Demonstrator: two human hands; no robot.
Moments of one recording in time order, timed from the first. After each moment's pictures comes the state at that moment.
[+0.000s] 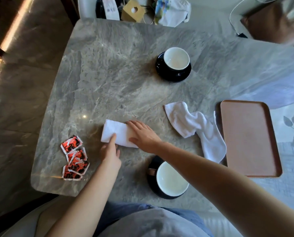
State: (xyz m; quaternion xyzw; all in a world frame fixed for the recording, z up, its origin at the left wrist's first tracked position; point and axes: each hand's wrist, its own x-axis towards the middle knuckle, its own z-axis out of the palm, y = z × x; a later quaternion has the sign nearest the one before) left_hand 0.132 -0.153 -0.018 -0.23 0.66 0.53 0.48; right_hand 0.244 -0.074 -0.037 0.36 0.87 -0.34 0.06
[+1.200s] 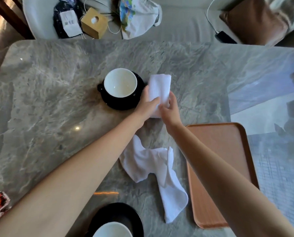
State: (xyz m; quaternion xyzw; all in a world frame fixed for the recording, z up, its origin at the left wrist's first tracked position) left_hand 0.319 0.159 -0.002 0.38 0.67 0.31 0.55; right_hand 0.417 0.162 -0.028 0.61 0.41 -0.59 -0.32
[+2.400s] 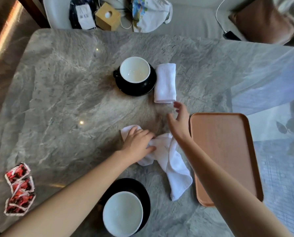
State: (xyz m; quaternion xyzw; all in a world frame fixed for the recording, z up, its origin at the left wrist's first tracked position) left_hand 0.285 0.000 -0.023 0.75 0.61 -0.02 0.27; right_hand 0.430 0.081 -0.027 0.65 0.57 -0.41 -0.29
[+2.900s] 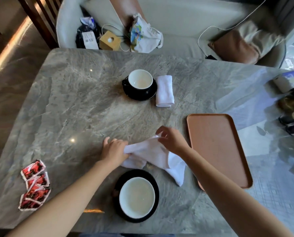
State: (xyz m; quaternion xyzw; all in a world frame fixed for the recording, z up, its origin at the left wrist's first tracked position) left_hand 0.212 -0.076 -0.015 0.66 0.72 -0.04 0.21; right_hand 0.420 0.004 0.020 0.58 0.73 -0.37 -0.02
